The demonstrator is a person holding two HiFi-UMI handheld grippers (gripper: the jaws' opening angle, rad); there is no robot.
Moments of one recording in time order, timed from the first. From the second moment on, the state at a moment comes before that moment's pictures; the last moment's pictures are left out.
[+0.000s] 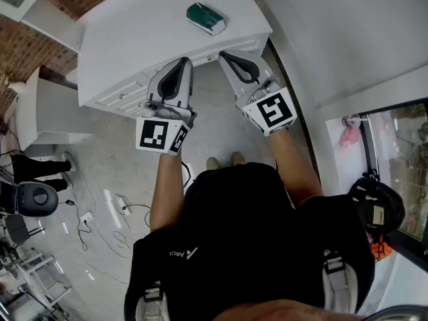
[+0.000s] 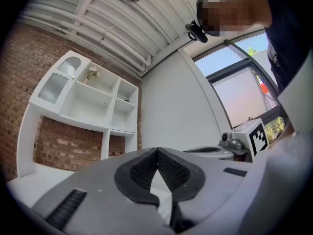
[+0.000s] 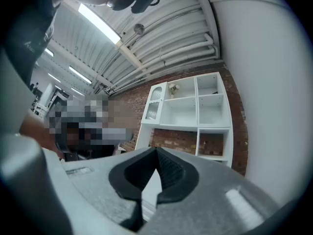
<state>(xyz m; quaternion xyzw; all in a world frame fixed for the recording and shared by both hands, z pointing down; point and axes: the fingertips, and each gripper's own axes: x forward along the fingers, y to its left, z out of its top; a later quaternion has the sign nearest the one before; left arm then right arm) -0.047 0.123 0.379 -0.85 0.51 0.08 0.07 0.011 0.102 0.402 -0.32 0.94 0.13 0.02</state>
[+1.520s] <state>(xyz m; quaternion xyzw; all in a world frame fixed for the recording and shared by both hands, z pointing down) -0.110 -0.086 0.429 -0.86 0.51 0.08 0.06 -0.042 -0.123 0.506 -0.34 0.93 0.07 -0.08</state>
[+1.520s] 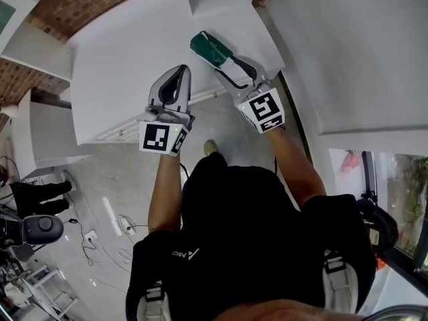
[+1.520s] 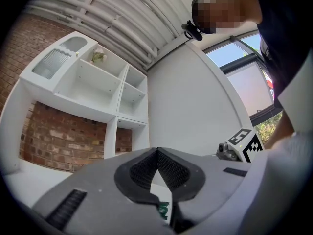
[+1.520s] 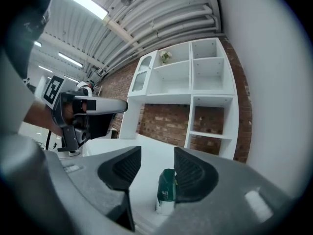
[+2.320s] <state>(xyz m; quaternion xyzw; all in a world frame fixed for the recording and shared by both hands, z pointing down) -0.140 -0.201 0.470 -0.89 0.44 0.08 0.03 -0.068 -0.246 0.671 -0.35 0.90 -0.05 -0.26</state>
